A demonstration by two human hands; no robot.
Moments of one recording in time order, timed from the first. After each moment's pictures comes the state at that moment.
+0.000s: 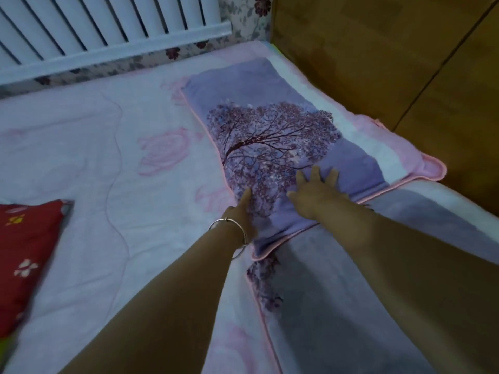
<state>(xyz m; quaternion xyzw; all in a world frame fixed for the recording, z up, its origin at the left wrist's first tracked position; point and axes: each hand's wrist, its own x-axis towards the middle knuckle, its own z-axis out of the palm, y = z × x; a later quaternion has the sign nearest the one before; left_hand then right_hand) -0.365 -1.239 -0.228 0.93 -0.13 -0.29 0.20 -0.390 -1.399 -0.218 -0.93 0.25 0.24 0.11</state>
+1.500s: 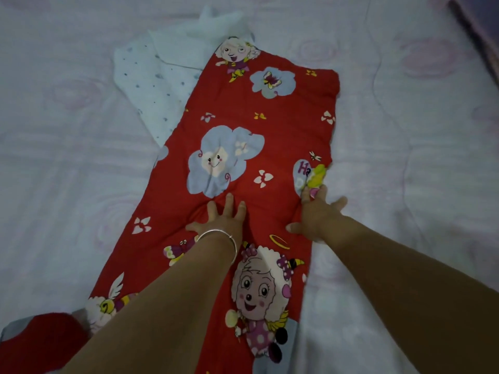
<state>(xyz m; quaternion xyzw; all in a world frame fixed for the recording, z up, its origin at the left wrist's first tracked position) -0.483 -0.617 -0.265 0.91 0.00 -0.41 -0.03 -0.453 -0.790 -0.312 -0.92 0.10 0.38 0.04</state>
